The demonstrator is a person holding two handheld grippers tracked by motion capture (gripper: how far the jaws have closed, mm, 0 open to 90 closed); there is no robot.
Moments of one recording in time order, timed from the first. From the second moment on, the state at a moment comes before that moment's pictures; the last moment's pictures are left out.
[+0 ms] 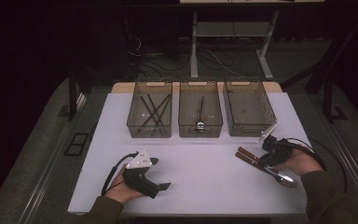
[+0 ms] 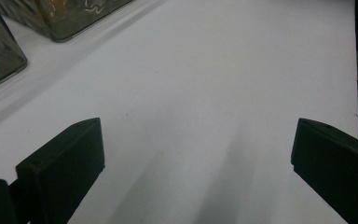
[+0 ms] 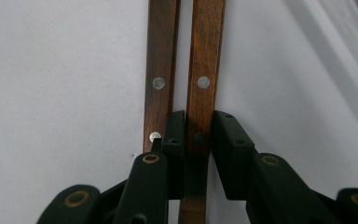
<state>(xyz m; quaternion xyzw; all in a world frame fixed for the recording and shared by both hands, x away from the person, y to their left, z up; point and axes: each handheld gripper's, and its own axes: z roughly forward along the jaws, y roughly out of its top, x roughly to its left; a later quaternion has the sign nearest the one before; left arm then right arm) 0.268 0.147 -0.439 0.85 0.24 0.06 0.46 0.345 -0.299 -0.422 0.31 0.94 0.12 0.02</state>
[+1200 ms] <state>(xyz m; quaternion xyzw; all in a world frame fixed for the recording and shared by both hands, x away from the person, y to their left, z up) 0.269 0.148 -0.439 0.85 0.24 0.06 0.46 0.336 -0.331 -0.393 0.38 0.88 0.28 0.08</state>
